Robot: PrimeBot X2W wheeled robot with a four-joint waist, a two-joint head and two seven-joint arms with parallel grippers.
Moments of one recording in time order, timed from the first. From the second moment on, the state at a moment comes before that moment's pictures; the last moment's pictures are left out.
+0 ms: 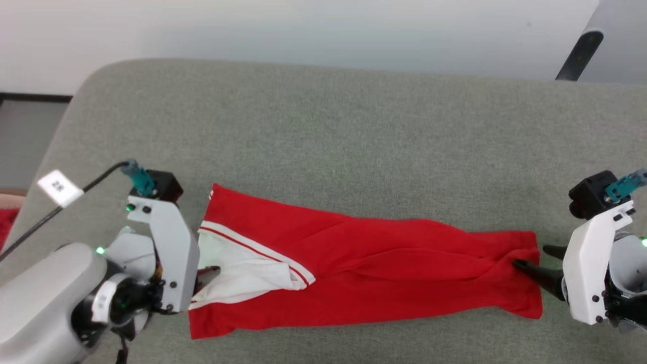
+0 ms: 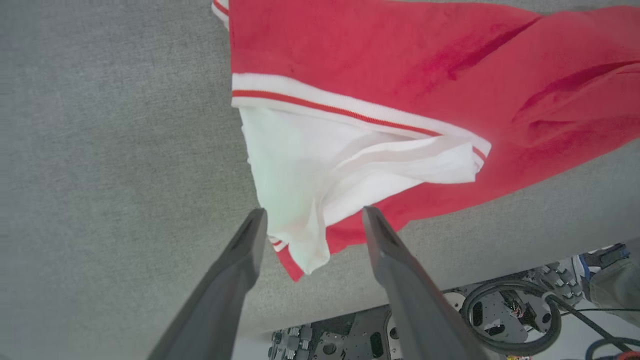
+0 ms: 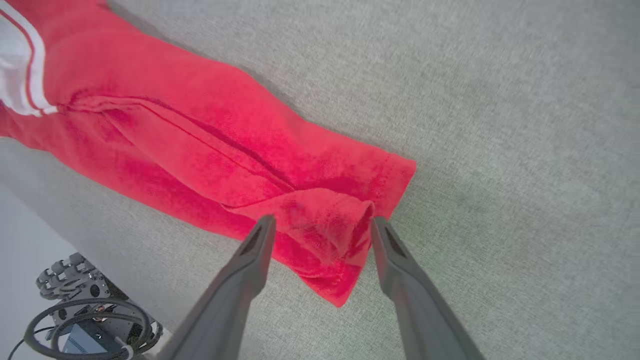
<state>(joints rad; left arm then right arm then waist) -0.73 0.89 -0.92 -0.06 -1.21 0.36 0.81 -0.32 -0.53 0.22 -0.08 0.71 0.13 1.02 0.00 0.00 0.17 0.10</state>
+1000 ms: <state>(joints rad) -0.05 0.91 -0.54 -0.18 -1.15 0.41 -0.26 0.02 -0.35 0.00 -0.14 0.53 0.13 0.49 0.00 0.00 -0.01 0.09</state>
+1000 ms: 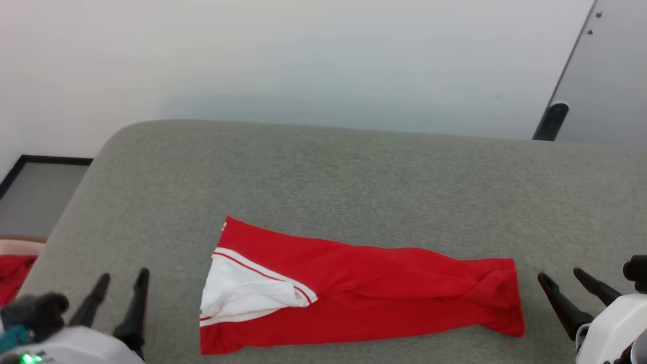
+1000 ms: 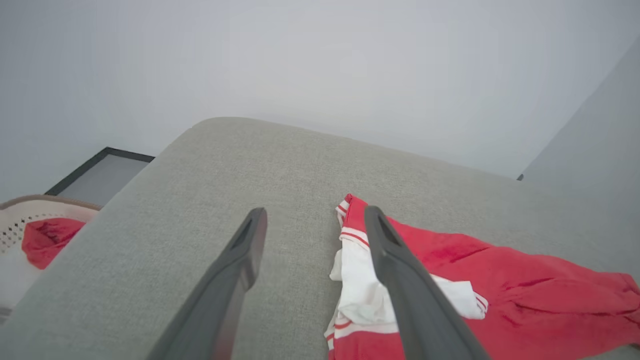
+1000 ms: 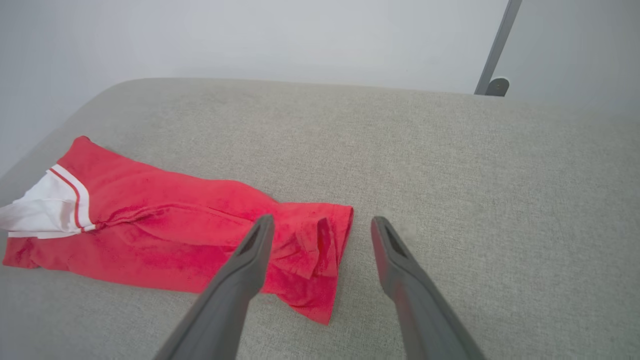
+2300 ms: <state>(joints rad) -0.02 0.33 -0.19 0.09 -0.68 0.01 -0.26 -0.23 -0.38 -0.09 0.27 0.53 0.13 1.00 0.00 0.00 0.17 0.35</state>
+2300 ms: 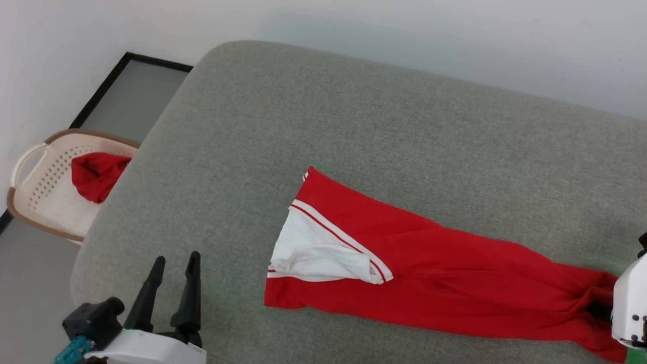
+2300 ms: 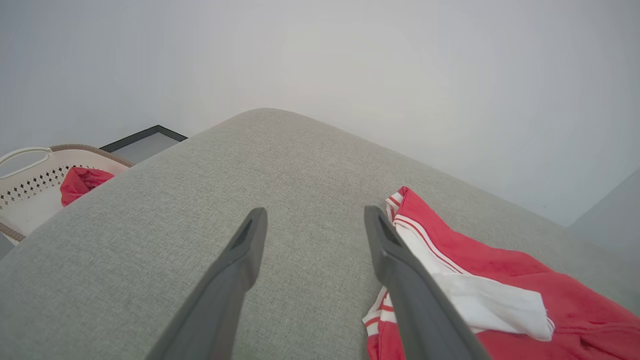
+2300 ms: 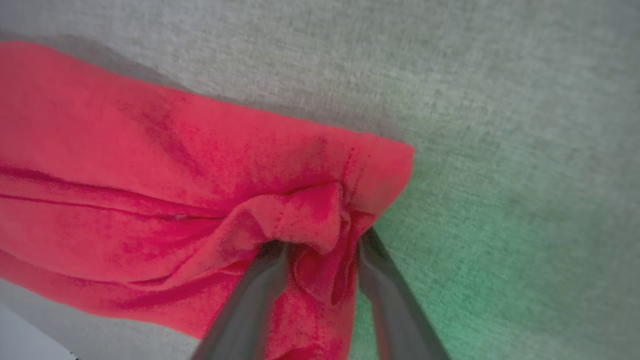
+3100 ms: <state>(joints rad) 0.01 0.31 -0.14 0.14 -0.68 -0.03 -0.25 -0.32 -0.58 -0.12 0.46 0.56 0.13 0.90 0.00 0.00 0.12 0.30</state>
